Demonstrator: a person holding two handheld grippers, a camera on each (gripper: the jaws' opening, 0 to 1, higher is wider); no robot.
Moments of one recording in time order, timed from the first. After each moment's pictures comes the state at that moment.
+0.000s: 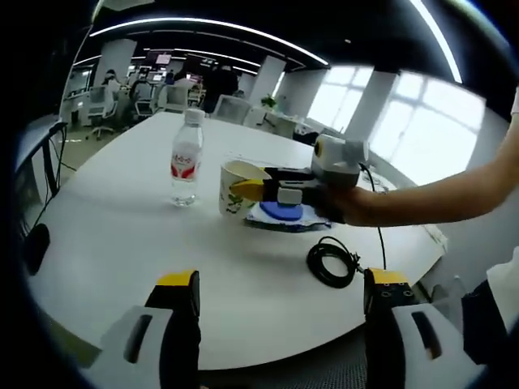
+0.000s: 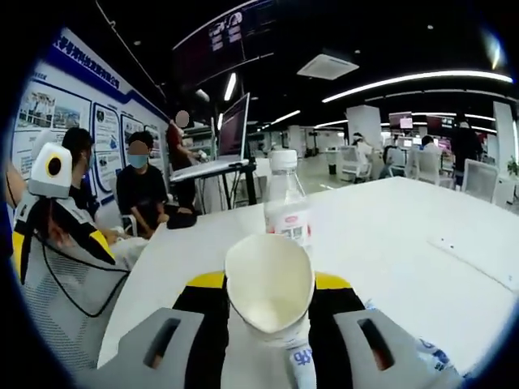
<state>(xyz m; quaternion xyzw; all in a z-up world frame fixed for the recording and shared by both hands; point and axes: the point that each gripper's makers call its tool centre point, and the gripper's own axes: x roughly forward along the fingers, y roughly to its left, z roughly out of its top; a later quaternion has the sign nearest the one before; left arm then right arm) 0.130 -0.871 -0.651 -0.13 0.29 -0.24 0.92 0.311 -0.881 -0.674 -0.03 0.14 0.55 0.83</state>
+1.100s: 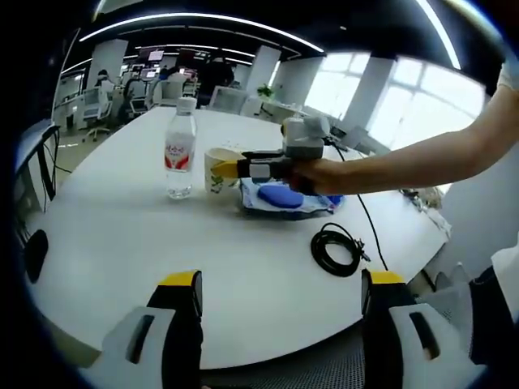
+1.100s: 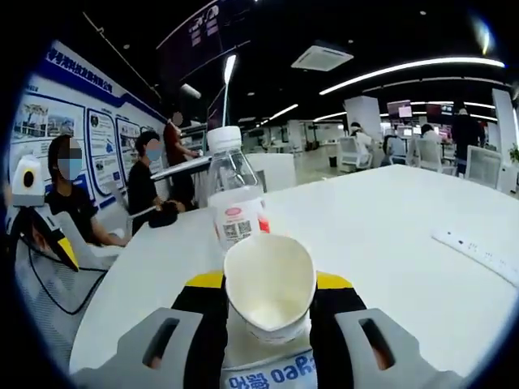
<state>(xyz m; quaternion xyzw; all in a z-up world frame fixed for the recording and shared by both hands) 0.130 -0.876 -0.665 -0.10 0.31 -0.25 0.91 0.357 -0.871 -0.698 -0.03 0.16 0.56 0.82</state>
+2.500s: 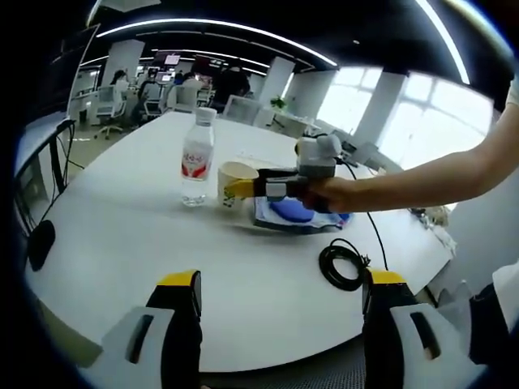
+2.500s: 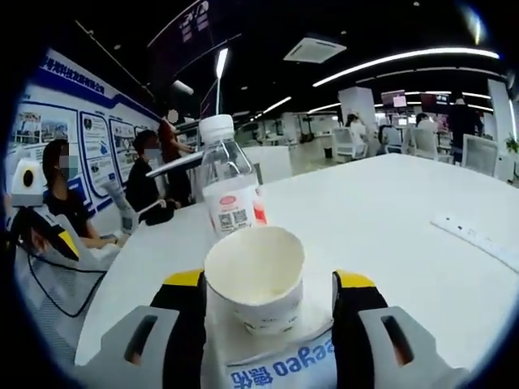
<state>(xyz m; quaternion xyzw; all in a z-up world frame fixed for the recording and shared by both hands) 0.137 -0.865 -0.657 -0.13 0.29 -0.21 0.92 0.357 -0.879 -0.706 -0.01 0.19 0.54 0.82</state>
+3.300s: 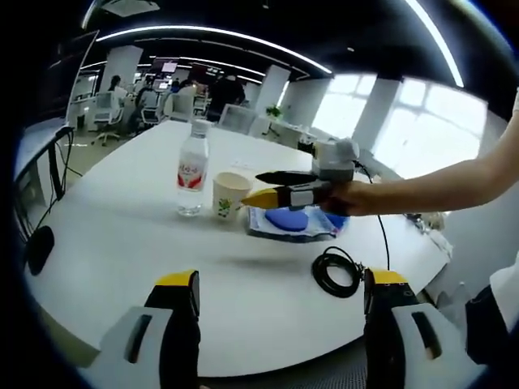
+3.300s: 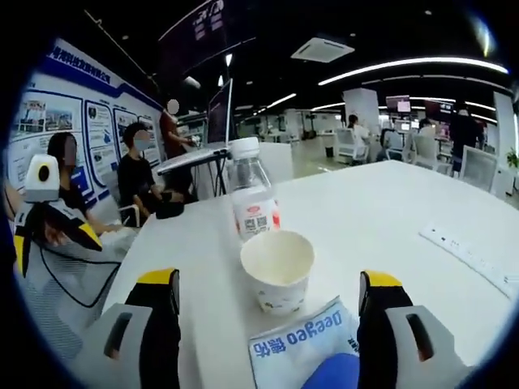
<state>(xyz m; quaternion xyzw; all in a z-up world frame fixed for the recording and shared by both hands) 0.135 -0.869 -0.644 -0.13 0.26 -0.23 0.93 0.327 -0.910 -0.674 -0.04 0.18 0.54 0.82</state>
